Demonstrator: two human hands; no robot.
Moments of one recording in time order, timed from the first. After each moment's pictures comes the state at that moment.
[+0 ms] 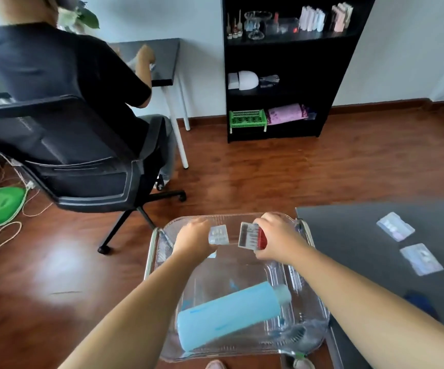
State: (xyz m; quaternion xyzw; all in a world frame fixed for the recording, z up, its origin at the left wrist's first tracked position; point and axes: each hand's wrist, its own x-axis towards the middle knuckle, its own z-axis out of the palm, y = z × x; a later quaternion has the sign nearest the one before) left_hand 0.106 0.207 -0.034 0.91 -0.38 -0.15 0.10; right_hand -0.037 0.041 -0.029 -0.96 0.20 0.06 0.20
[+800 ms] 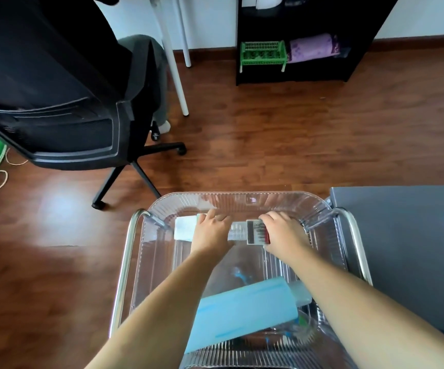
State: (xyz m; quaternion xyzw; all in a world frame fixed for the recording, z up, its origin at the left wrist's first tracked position) left_hand 0.108 0.180 -0.163 0.89 -0.44 -0.16 0.02; right_hand -0.005 0.035 -0.152 -0.95 0.21 0.17 0.13
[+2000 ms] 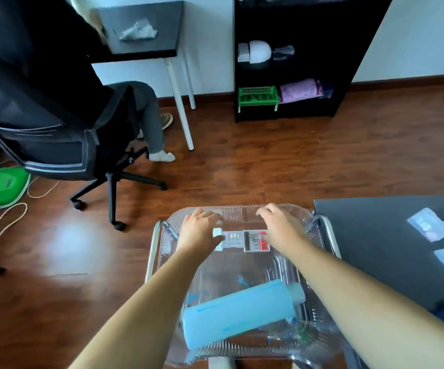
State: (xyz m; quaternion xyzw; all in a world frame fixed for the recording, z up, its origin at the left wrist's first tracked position) left_hand 0.123 0.211 -0.075 0.90 -0.41 -0.12 0.09; right_hand -0.002 0.042 -0.072 -0.95 0.24 0.10 0.15
